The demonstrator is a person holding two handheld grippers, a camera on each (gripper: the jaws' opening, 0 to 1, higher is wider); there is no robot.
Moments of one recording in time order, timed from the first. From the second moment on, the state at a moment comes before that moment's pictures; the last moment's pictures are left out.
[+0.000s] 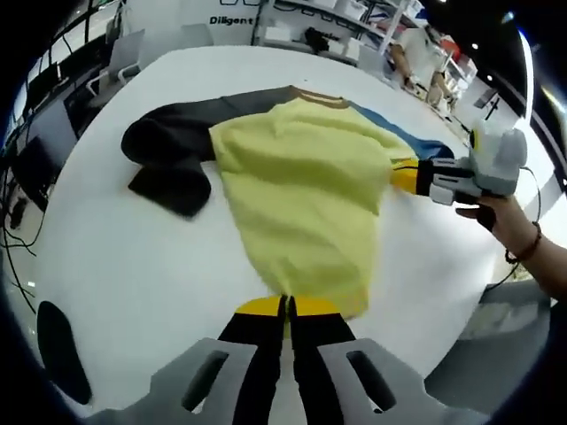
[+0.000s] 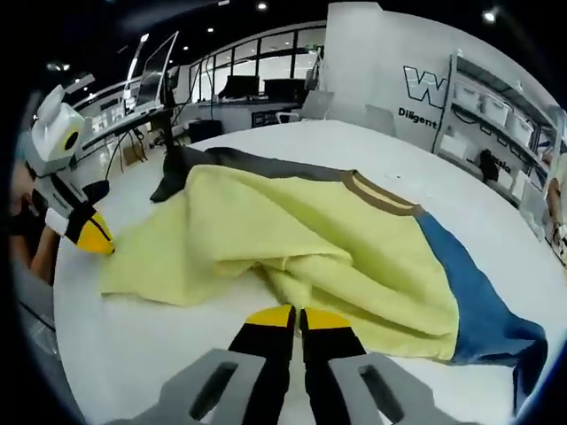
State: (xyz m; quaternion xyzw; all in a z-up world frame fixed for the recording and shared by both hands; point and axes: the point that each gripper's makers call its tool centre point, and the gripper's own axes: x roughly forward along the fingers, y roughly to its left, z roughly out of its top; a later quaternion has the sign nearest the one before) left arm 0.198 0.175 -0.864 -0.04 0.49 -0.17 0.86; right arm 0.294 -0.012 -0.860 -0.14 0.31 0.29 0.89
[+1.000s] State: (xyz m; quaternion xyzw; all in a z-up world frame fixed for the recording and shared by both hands) left arm 0.199 0.182 -0.802 -0.04 0.42 -0.18 0.89; right arm 0.238 -0.057 -0.841 -0.12 0.35 0.37 0.85
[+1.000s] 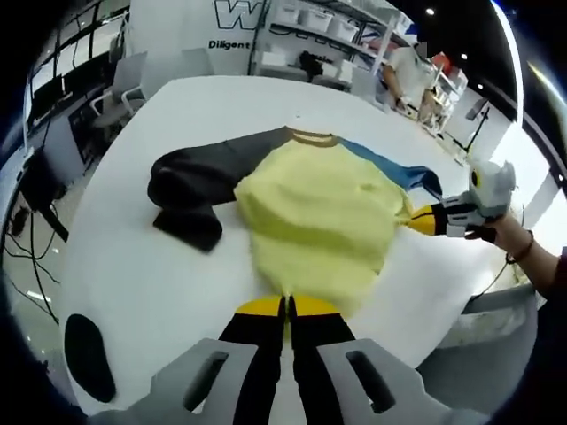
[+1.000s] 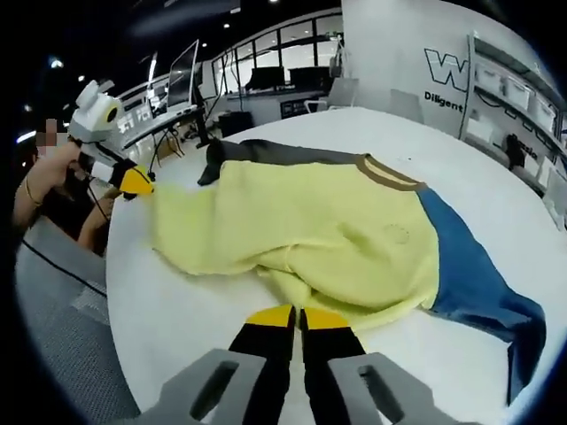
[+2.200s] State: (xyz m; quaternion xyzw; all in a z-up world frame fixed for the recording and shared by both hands) left arm 0.286 0.198 -0.817 0.02 0.37 -0.14 0.92; right arm 0.333 -0.089 -0.844 -0.13 0.34 0.32 0.87
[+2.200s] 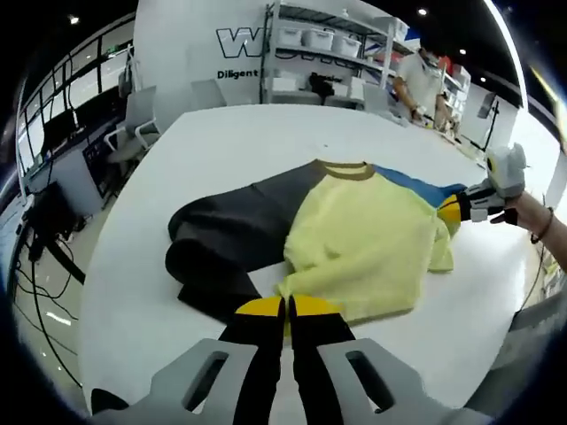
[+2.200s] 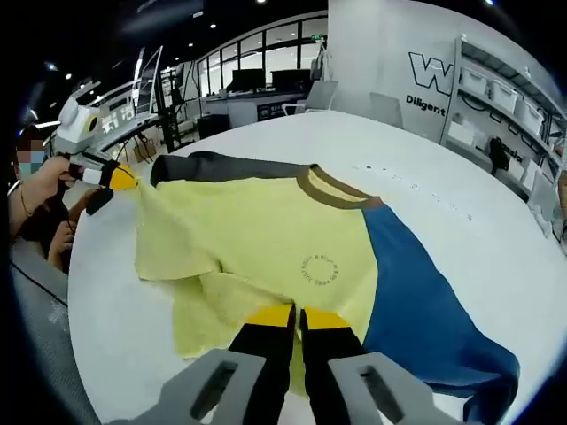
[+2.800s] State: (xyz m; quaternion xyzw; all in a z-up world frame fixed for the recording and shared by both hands) left arm 0.291 0.197 -0.831 0.02 0.37 -0.14 0.92; right arm 0.324 -0.092 -0.824 0.03 0.34 0.28 0.90
